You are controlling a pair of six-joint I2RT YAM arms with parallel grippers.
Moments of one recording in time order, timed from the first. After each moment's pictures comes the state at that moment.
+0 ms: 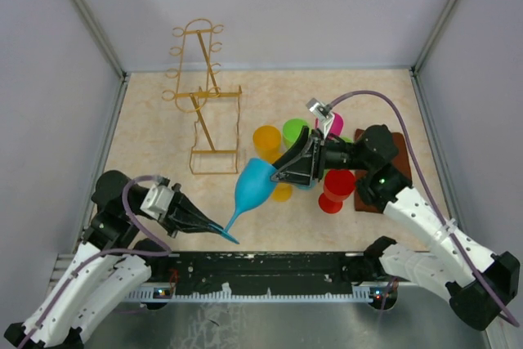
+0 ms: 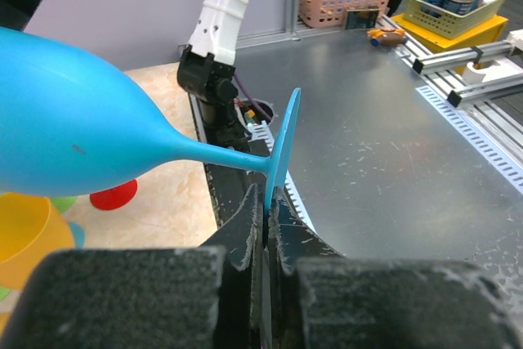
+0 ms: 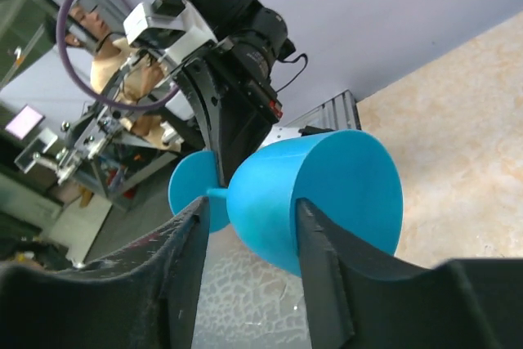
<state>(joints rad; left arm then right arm) -0.54 0.48 0.64 0.00 1.30 -0.13 0.64 0.91 0.82 0.30 -0.93 0.85</state>
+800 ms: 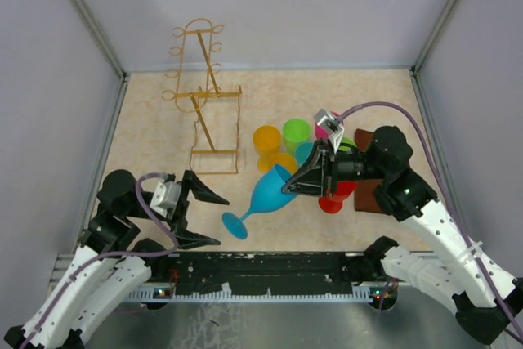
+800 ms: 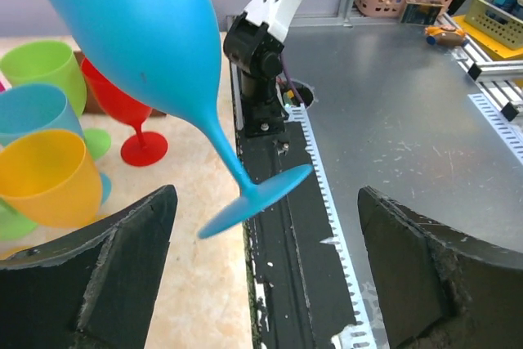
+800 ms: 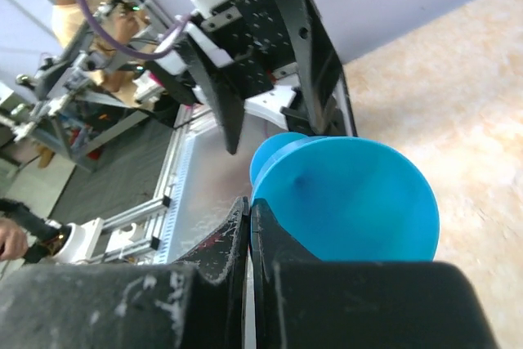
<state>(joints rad) -0.55 0.45 0.64 -0.17 1.17 -0.02 0.63 0.80 0.91 -0.01 -1.01 0.66</state>
